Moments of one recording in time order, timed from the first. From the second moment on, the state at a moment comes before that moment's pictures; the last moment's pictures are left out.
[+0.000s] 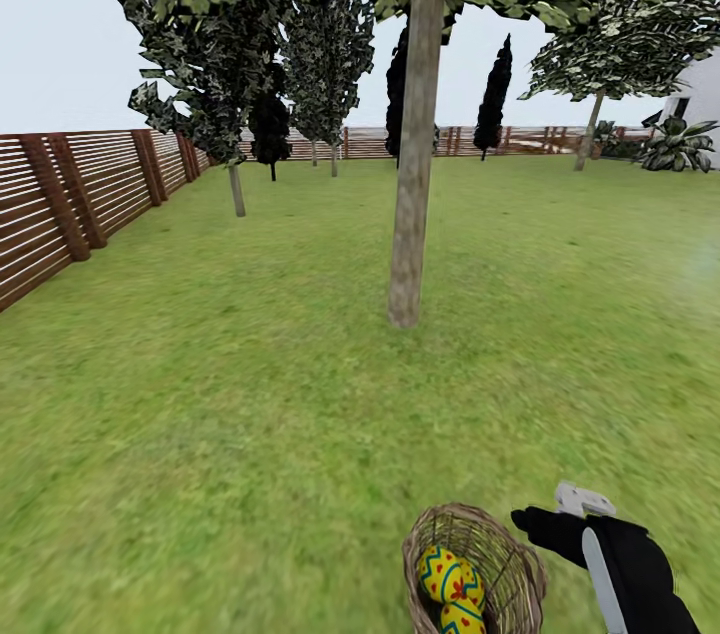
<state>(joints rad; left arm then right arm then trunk) 0.02 0.28 0.08 -0.64 -0.01 -0.05 -0.04 -0.19 0.00 -0.29 -1.45 -0.05 0.97 0.04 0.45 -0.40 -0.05</state>
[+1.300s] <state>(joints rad) 0.02 0.28 0.08 -0.65 -0.01 -0.05 -0.05 -0.30 -0.01 -0.30 -1.19 -0.05 0.97 -0.10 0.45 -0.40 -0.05</state>
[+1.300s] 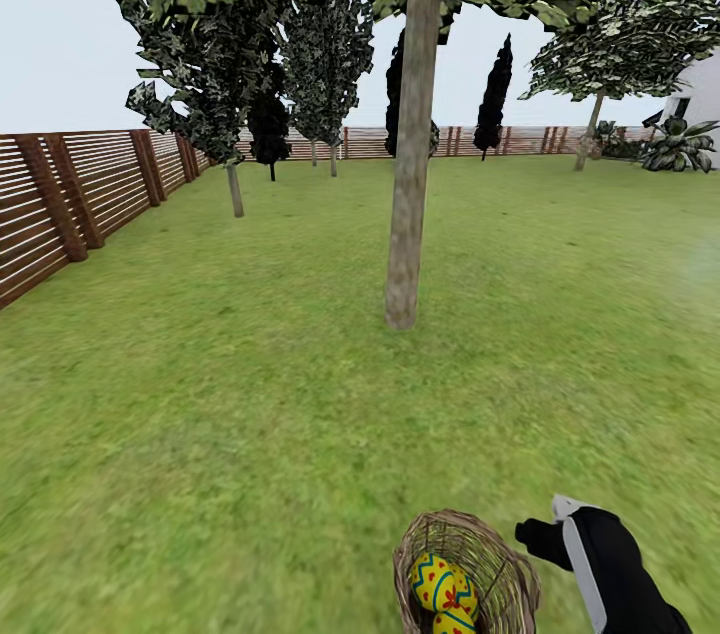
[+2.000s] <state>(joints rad) 0.02 0.28 0.09 -0.86 -0.01 -0.04 -0.05 -0.34 -0.01 -0.31 -1.14 -0.05 0.97 -0.10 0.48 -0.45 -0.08</state>
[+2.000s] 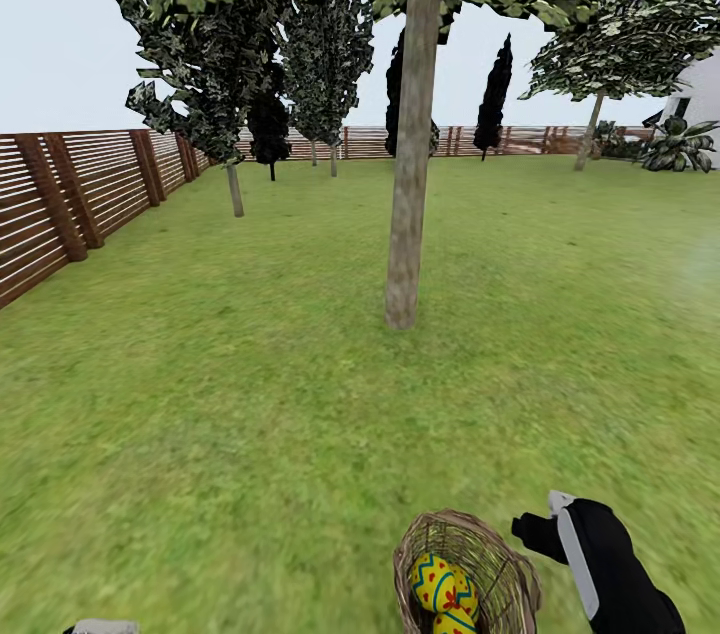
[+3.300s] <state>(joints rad) 0.02 0.28 0.09 -0.86 -0.01 -0.04 -0.05 -0.38 -0.02 -0.31 -1.04 -0.05 0.96 -0.10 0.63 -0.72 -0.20</state>
